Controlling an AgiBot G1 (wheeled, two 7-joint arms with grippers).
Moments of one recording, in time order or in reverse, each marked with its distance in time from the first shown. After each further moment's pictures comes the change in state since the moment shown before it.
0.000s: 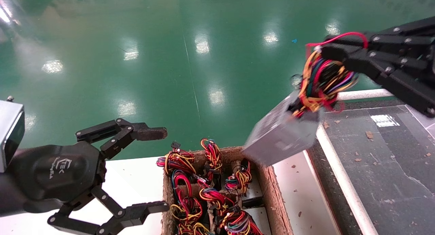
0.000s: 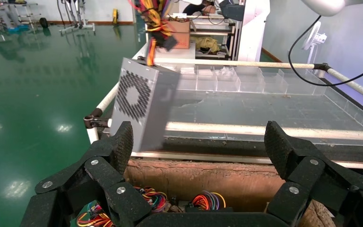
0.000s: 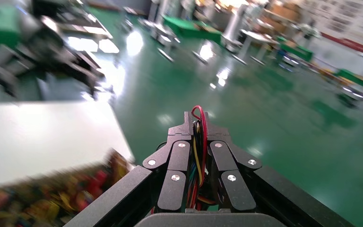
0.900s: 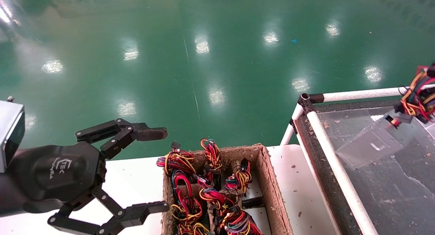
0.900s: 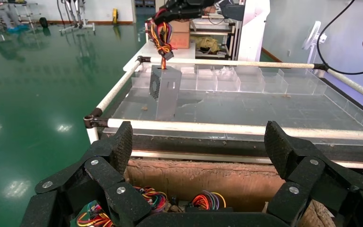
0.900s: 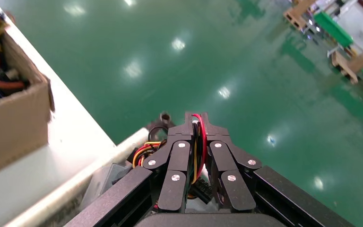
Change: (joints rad) left arm 0.000 0.000 0.001 0.000 0.000 0.000 0.000; right arm -0.037 0.204 -0.008 -0.165 -0.233 0.108 -0.140
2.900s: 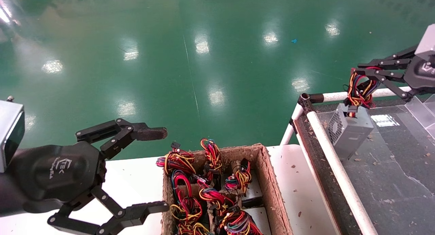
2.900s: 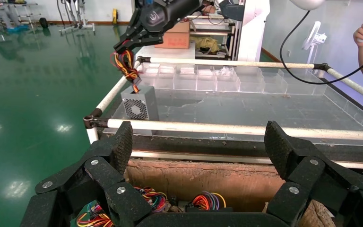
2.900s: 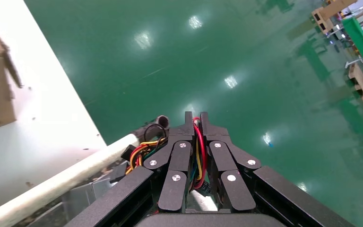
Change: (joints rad) left arm 0.000 -0.001 0.001 0.000 -0.001 -0.001 0.001; right arm 0.350 -0.359 -0.174 -0.134 -0.462 0.000 -0.024
